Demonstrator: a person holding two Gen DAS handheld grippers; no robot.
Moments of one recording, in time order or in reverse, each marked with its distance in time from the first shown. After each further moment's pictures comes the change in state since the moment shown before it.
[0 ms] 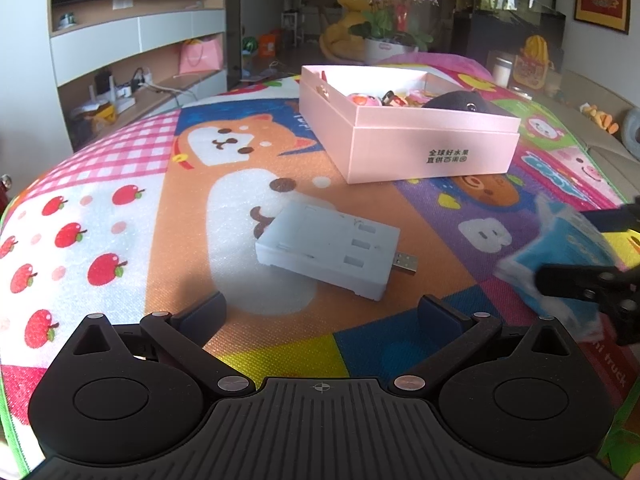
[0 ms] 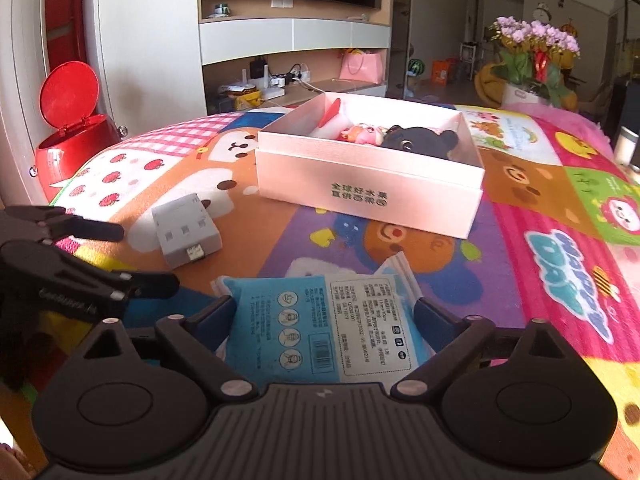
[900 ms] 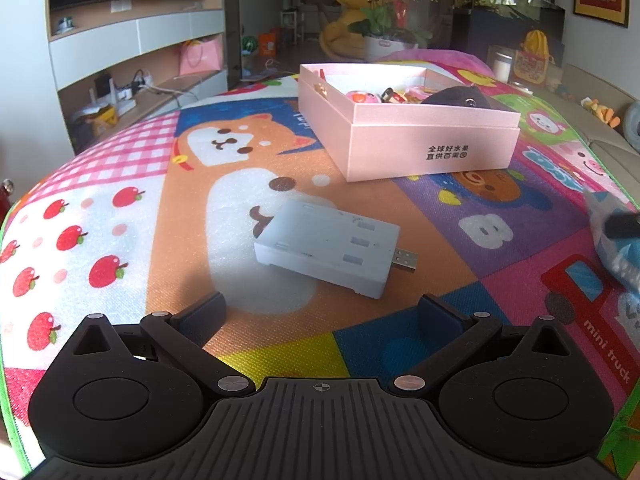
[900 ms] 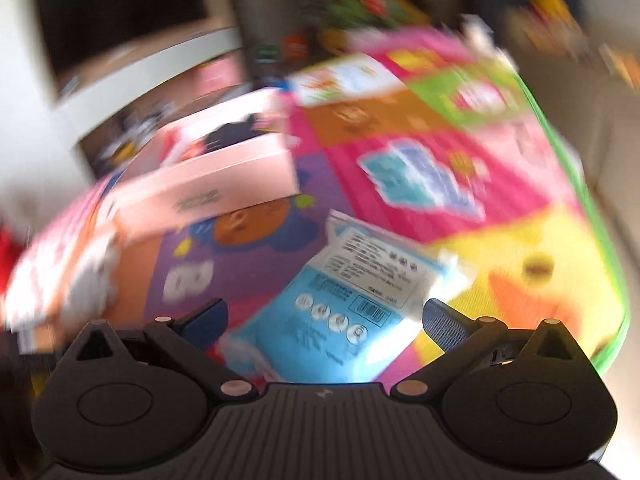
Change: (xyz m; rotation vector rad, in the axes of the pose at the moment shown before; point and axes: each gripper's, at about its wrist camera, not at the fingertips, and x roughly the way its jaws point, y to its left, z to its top) left arm 0.000 -0.005 0.001 0.016 0.006 0.010; right arm -0.039 -0.079 -0.027 0.558 0.029 -0.215
